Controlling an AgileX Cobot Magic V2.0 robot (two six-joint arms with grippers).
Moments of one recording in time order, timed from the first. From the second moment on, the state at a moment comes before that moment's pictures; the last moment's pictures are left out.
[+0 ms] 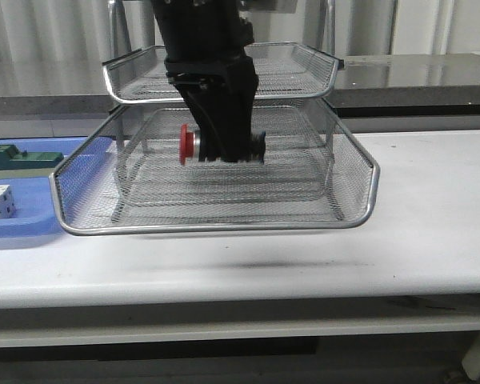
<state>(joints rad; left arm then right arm) -0.63 2.04 -1.89 -0.10 1.25 0.55 0.17 0.45 -0.80 -0.05 1.08 0.10</state>
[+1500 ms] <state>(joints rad) -0.18 1.48 -1.59 -0.10 1.22 0.34 0.17 0.45 -0.80 -0.05 1.08 0.10</state>
